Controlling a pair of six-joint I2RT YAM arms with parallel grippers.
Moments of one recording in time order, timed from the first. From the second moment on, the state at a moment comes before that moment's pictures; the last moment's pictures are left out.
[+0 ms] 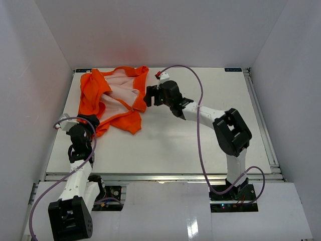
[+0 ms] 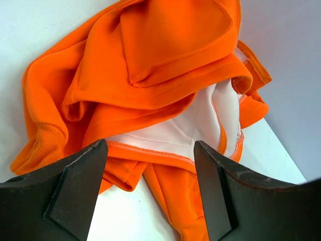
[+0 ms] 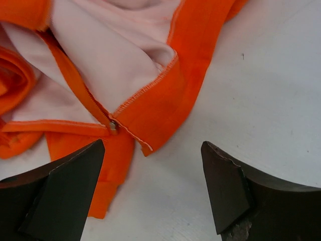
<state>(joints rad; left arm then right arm) 0.18 0.81 0.29 0.31 -0.15 -0.74 0.74 1.94 1.39 0.23 0.00 0.29</state>
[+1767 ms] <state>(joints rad) 0.10 0.93 0.52 0.42 0.16 -0.75 0.68 1.61 0.76 0.45 0.14 0.42</state>
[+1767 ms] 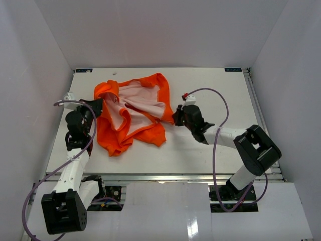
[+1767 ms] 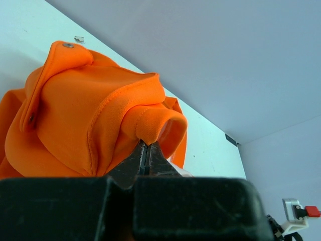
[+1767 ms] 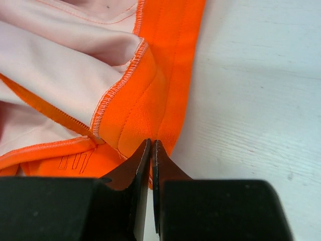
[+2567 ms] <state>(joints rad) 0.10 0.84 0.81 0.18 0.10 -0.77 0.67 1.57 0.72 0.39 0.18 0.41</state>
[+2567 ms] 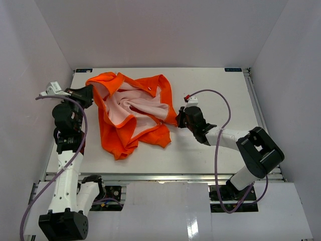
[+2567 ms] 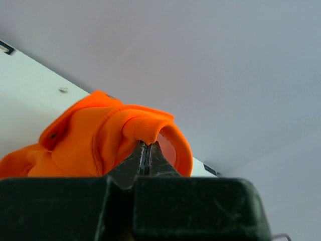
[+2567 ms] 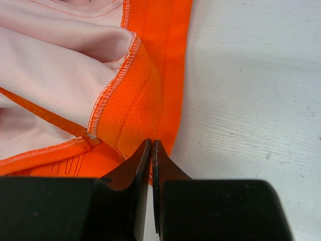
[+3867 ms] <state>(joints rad) -0.10 1.04 0.96 0.36 0.54 -0.83 0.68 1.44 0.77 0.25 0.09 0.32</state>
